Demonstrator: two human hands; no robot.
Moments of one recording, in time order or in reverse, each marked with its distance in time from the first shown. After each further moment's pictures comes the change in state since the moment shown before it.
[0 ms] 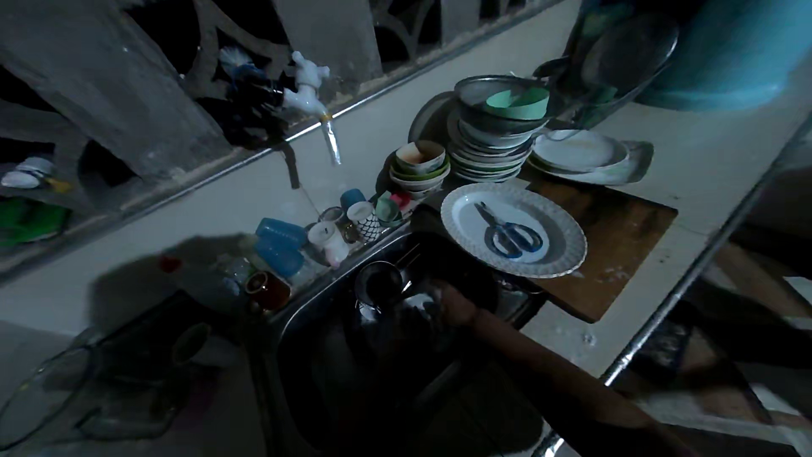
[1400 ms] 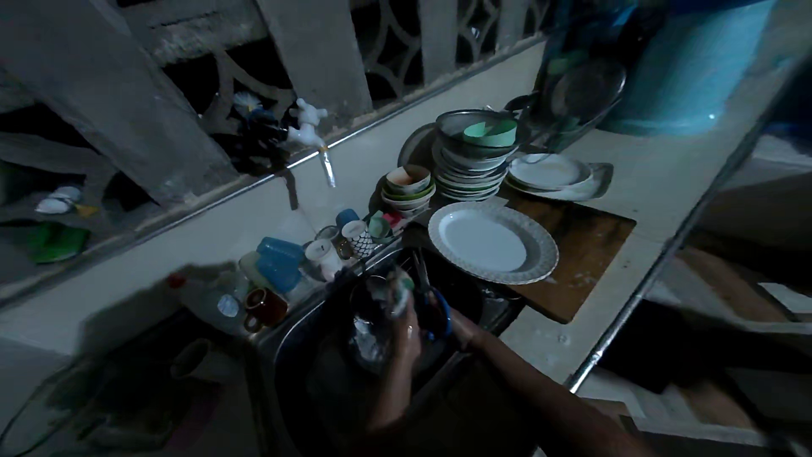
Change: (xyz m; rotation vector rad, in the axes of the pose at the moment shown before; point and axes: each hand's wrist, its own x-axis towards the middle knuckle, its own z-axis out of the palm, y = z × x) left_hand 0.013 0.087 -0.102 -1.431 0.787 -0.398; right_hand -0.058 -0.020 0.003 1.133 0.081 0.008
